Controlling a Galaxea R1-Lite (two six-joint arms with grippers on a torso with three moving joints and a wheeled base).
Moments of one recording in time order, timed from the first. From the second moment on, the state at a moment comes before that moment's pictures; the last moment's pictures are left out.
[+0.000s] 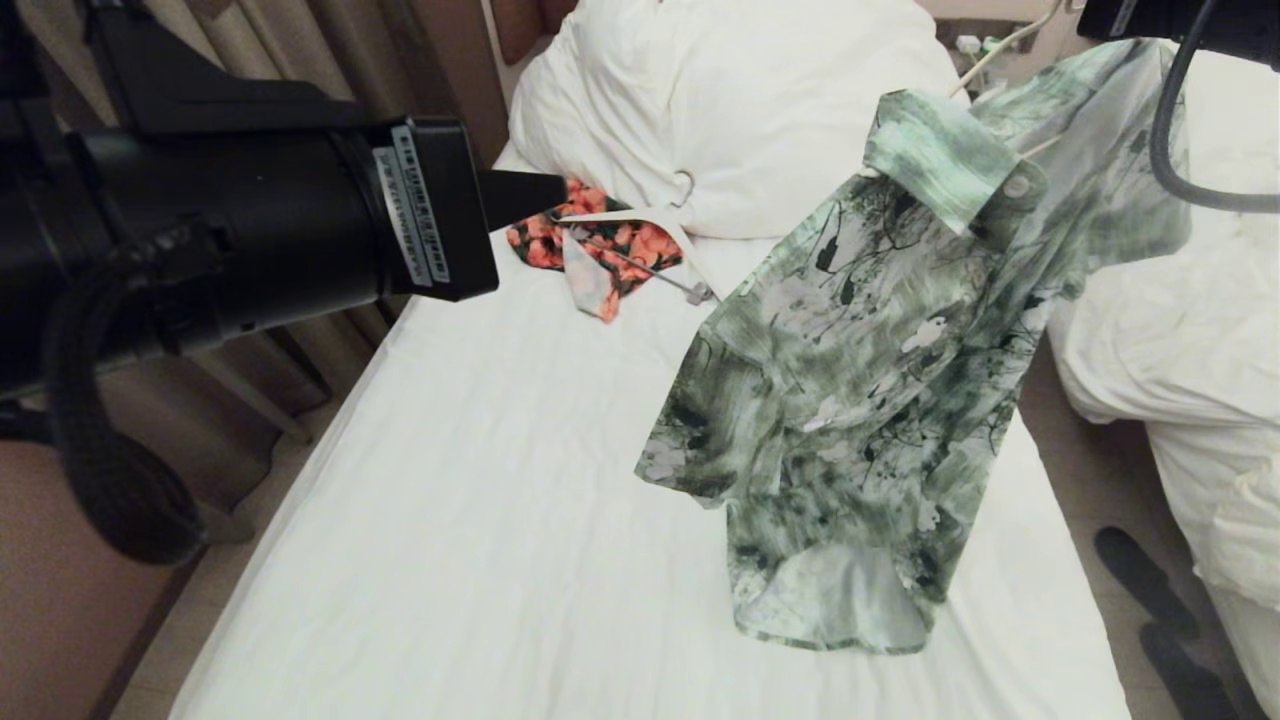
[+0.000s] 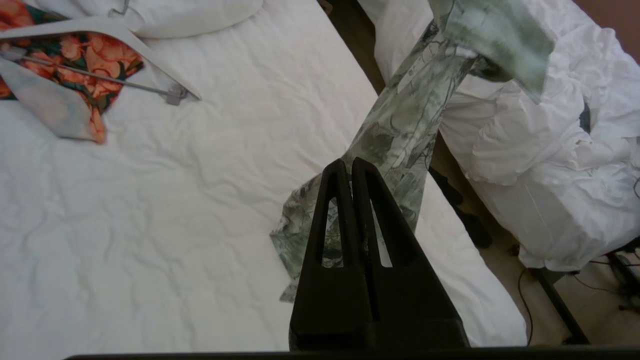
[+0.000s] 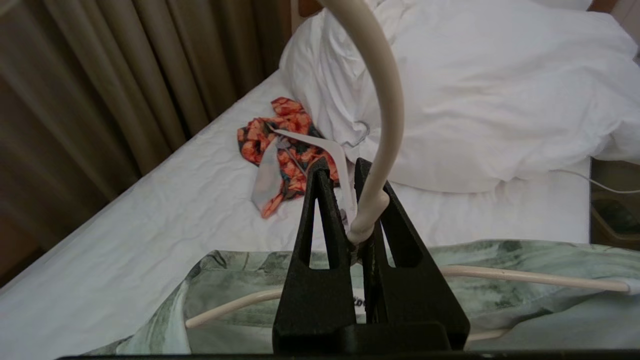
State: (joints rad) left arm -0.87 1.34 -1.23 -0.08 0.21 -0.05; right arm 0.34 1.58 -1.67 -0.19 0.09 -0.11
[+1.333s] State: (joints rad) left arm -0.87 1.32 -1.28 0.10 0.21 -0.05; right arm 0.33 1.58 -1.61 -0.27 0.05 -0.10
